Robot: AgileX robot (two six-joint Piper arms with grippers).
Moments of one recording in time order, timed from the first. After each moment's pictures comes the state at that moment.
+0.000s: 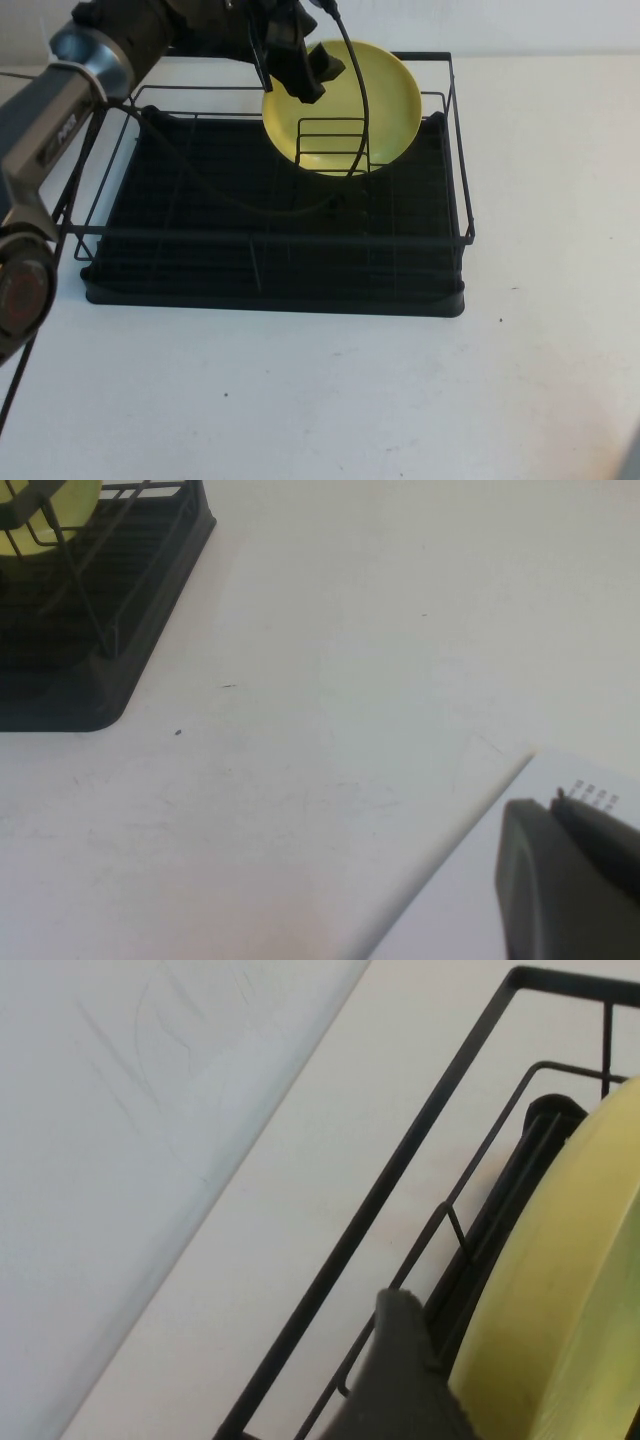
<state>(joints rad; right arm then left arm) 0.07 -0.01 0.03 0.03 0.35 0.06 -0.36 2.22 -2.19 -0.54 0.69 1.25</state>
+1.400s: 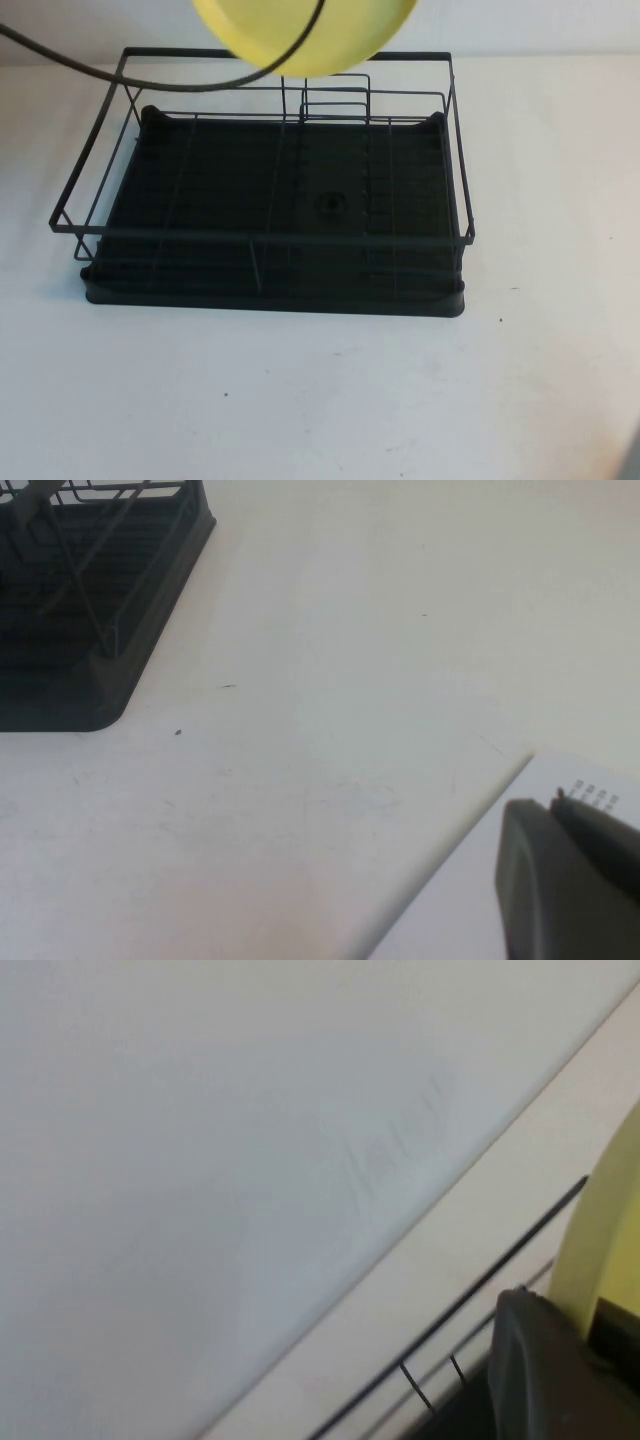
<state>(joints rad) 0.07 -0.01 0.03 0.03 0.35 0.06 -0.36 1.80 -2.23 -0.22 0.89 0.81</state>
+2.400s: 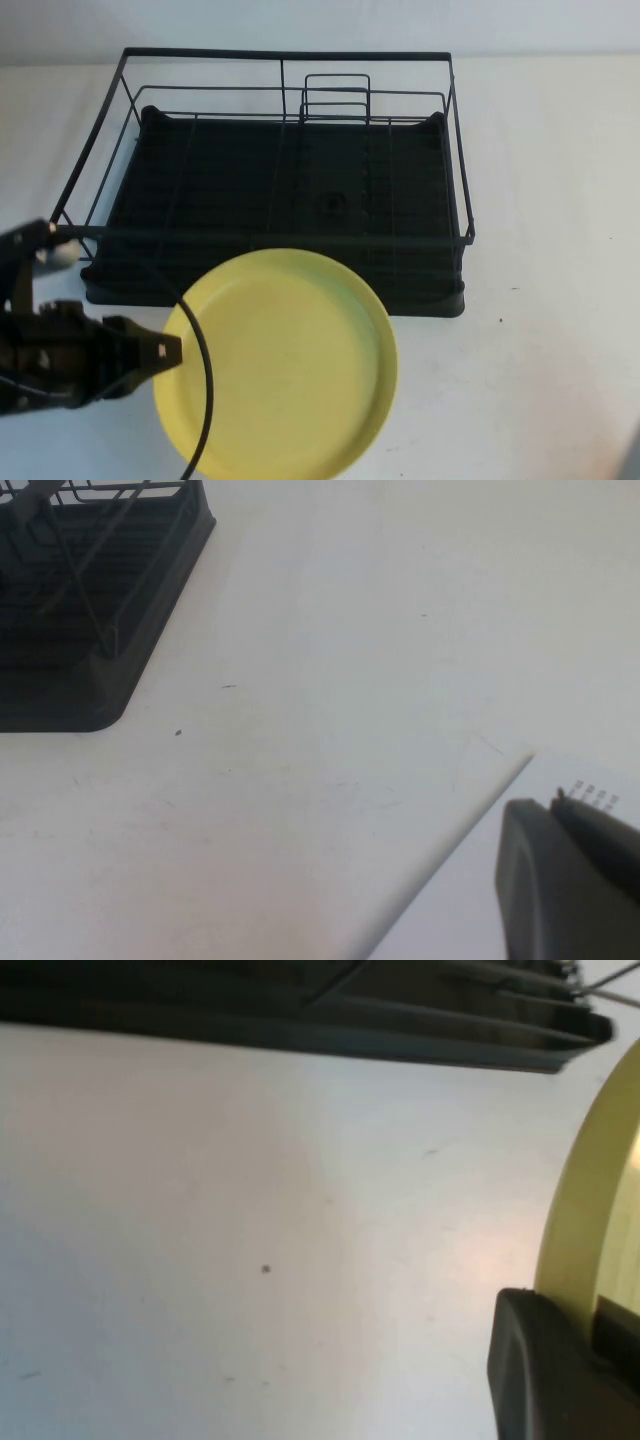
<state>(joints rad) 0.07 -0.01 0.03 0.03 0.35 0.06 -0.13 1.07 -0.63 -0.86 0.72 0.63</state>
